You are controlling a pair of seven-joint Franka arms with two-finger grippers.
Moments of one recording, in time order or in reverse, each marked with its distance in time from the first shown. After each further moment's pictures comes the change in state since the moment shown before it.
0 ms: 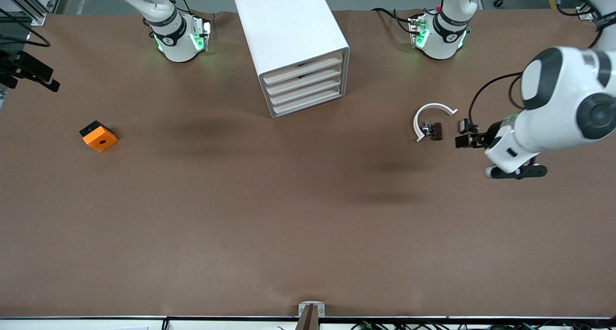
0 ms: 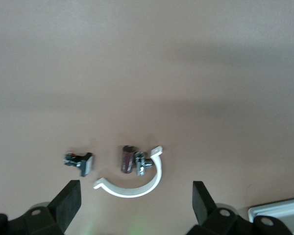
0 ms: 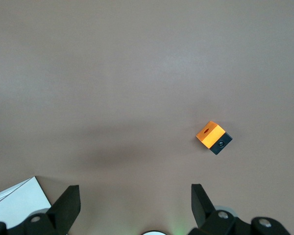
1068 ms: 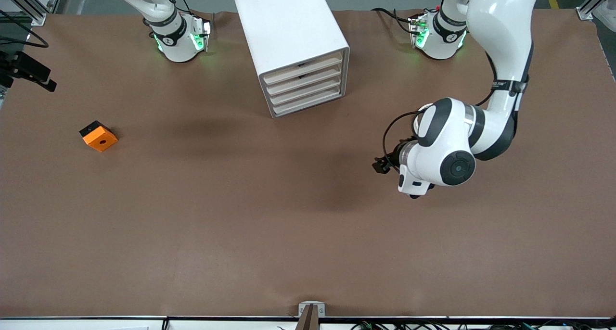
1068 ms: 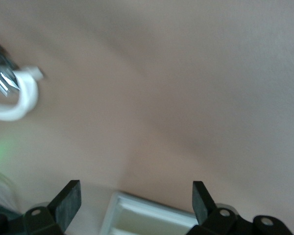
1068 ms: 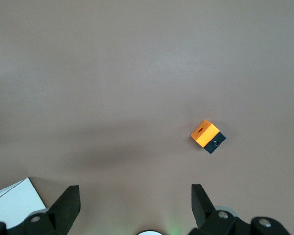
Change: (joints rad) left arm -0.210 0.299 -0.006 0.173 -0.327 0.006 -0.779; right arm 0.000 0.000 0.000 0.000 -0.018 -0.004 0.000
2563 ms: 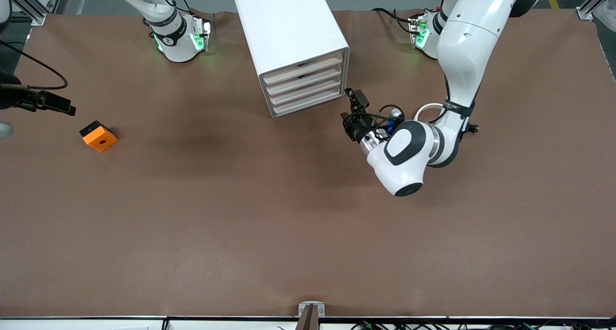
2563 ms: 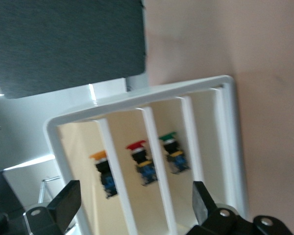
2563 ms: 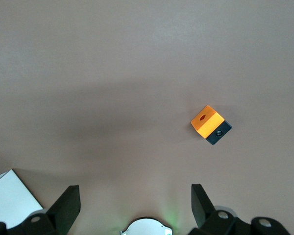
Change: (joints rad) left arm -0.060 0.166 -0.025 0.063 -0.451 -0.478 -1.103; right arm -0.030 0.171 -0.003 0.003 -0.001 -0.008 -0.023
